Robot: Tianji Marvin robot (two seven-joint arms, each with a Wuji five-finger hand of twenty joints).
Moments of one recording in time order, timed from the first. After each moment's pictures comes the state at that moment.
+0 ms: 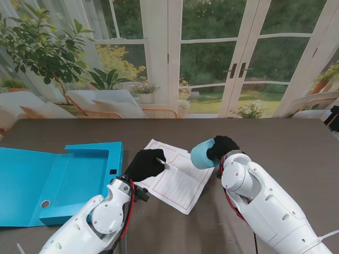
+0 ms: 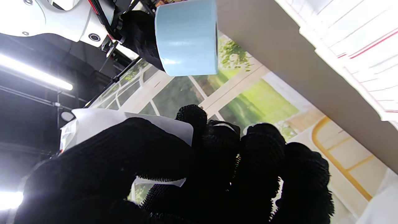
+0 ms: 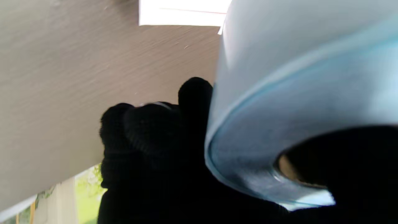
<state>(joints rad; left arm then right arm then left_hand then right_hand) 1.43 -1.22 -1.00 -1.41 0.38 -0.39 0.31 -1.23 -1.16 1.03 -1.41 -0.53 0.45 -0.02 0.72 -0.63 0.96 1.35 0.93 0.27 1.24 0.48 1.29 0.27 0.75 1.42 1.04 0.44 1.20 0.90 0.56 0.58 1.46 0.91 0.42 -0.86 1.30 -0.43 0.89 0.13 1.10 0.30 1.29 0.12 0.79 0.78 1.28 0.17 1.19 0.69 0.70 0.26 1.44 0.62</state>
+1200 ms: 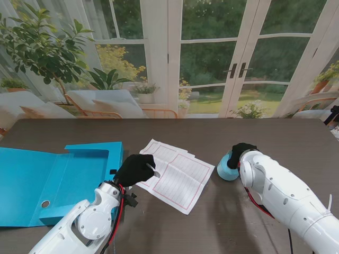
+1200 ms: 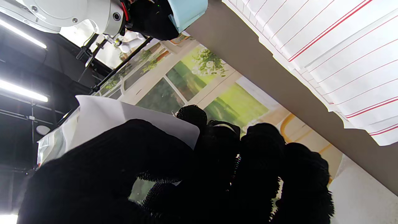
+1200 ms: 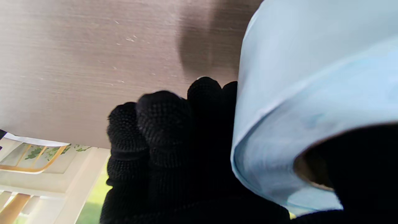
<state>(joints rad) 1.54 -1.17 -1.10 -1.52 0.41 -0.30 0.23 -1.00 -1.05 0.79 -1.08 -0.86 0.36 0.22 0.72 -0.61 0.96 1.34 0.92 0.28 1.24 0.50 1.28 0.27 0.75 1.43 1.03 0.45 1.20 0.91 0.55 0.58 1.46 0.91 0.35 -0.78 1.27 -0.43 0.89 0.04 1.10 0.31 1.26 0.06 0.80 0.78 1.28 0.10 1.12 0.67 0.70 0.18 1.44 0.60</state>
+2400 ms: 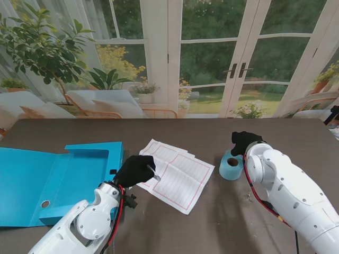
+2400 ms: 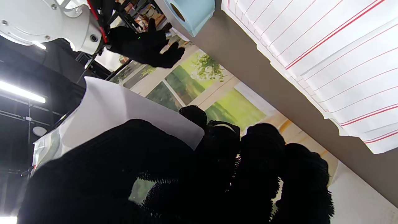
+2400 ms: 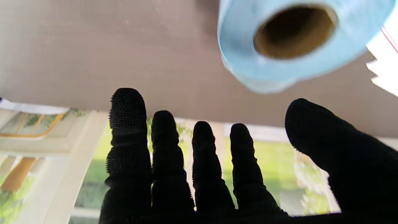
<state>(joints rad) 1.54 -1.16 -1.10 -1.52 0.39 -0.29 0.20 -1.12 -1.04 1.02 -1.27 -0.98 0.28 0.25 0.72 -0.61 0.96 1.34 0.91 0.28 1.24 0.50 1.28 0.27 0.75 1.43 1.01 0.45 1.20 0.91 0.54 0.58 1.46 0.92 0.27 -0.59 1.23 -0.12 0.27 0.03 0.87 0.31 0.45 0.11 0.65 0.44 0.60 0.21 0.37 0.36 0.68 0.22 1.02 0.51</state>
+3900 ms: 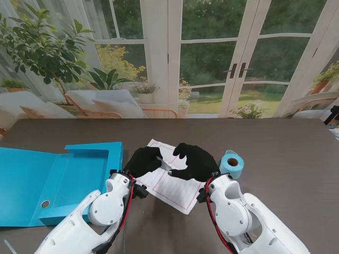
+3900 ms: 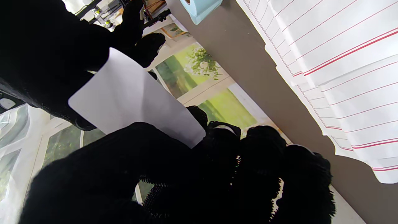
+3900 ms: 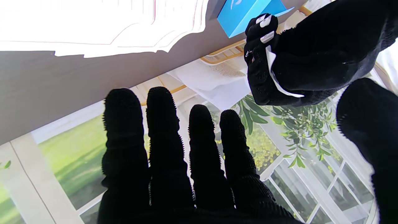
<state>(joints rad) 1.43 -1.20 -1.01 -1.49 0.22 -0.13 0.21 -1.51 -1.13 1.02 -1.74 -0.60 0.07 -0.13 0.74 -0.58 0.98 1.34 0.91 0.29 1.24 0.51 1.28 0.28 0.78 1.42 1.04 0.45 1.23 0.90 0.57 0.59 1.46 0.95 0.13 -0.80 1.14 -0.20 0.46 0.13 0.88 0.35 0.66 0.14 0.76 0.56 0.80 0.22 0.62 0.47 0.69 0.26 1.11 0.55</state>
